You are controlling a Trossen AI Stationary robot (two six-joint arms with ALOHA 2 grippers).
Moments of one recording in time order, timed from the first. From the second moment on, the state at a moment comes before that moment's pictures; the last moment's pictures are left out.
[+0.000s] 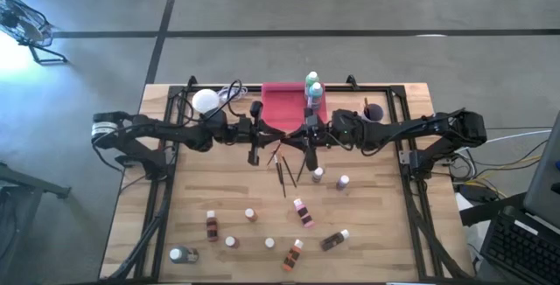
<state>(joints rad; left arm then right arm) 0.20 1.43 0.66 1.02 0.28 0.08 -0.10 1.49 0.86 0.52 -0.13 0.23</state>
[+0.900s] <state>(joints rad) 0.20 1.26 0.65 0.72 -0.02 0.20 -0.10 0.95 0.86 -0.34 0.67 0.29</state>
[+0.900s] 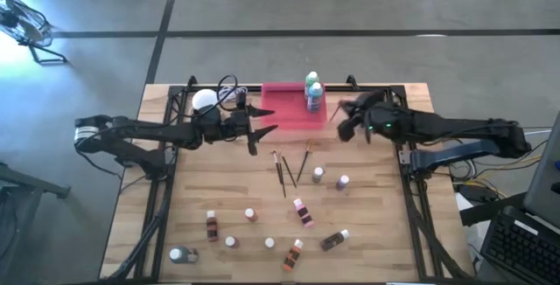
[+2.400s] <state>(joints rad) 0.20 1.26 0.65 0.72 -0.02 0.19 -0.16 0.77 0.86 -0.72 0.99 0.57</state>
